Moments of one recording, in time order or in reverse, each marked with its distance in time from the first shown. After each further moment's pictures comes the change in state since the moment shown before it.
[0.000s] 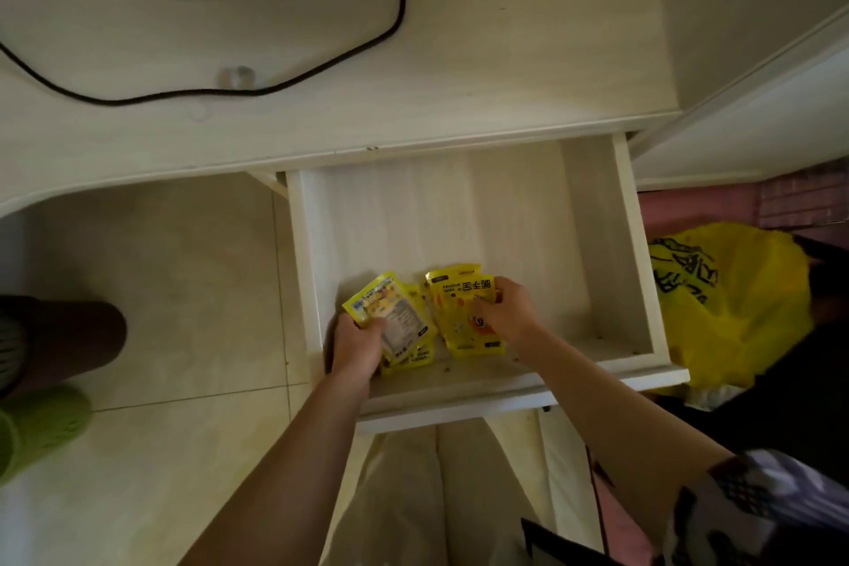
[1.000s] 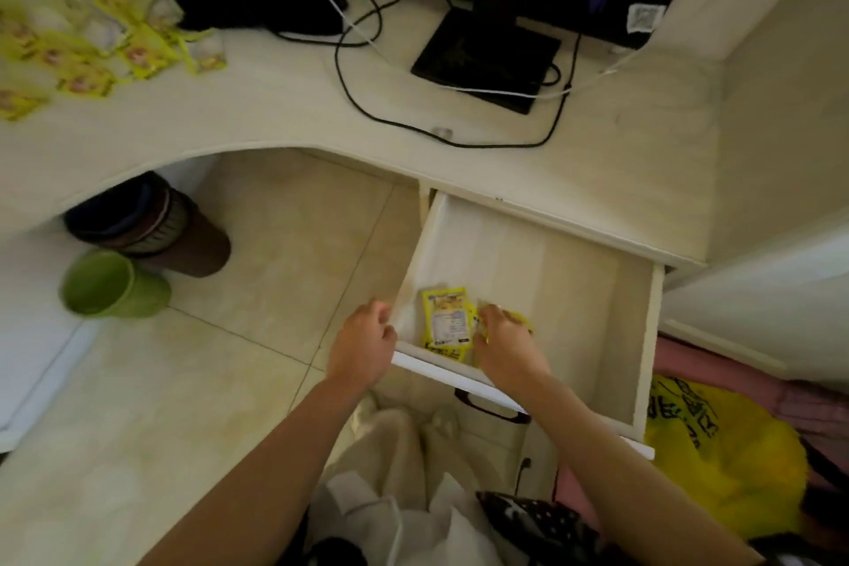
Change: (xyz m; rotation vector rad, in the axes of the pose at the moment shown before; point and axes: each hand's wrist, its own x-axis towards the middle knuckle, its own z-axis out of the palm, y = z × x) left_hand -0.163 -0.033 -0.104 0.232 0.298 0.468; right_hand -0.168 -0.054 0.000 -0.843 -0.060 -0.676
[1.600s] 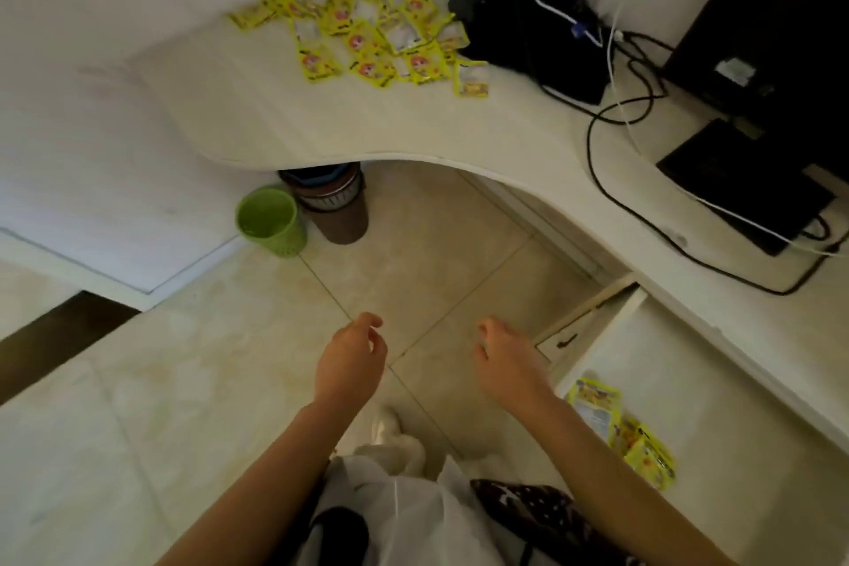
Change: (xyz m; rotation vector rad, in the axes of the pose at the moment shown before) left_hand -0.041 -0.181 -0.145 -0.079 0.423 -0.309; right_hand 0.008 -0.229 0.089 -0.266 -0.113 -0.476
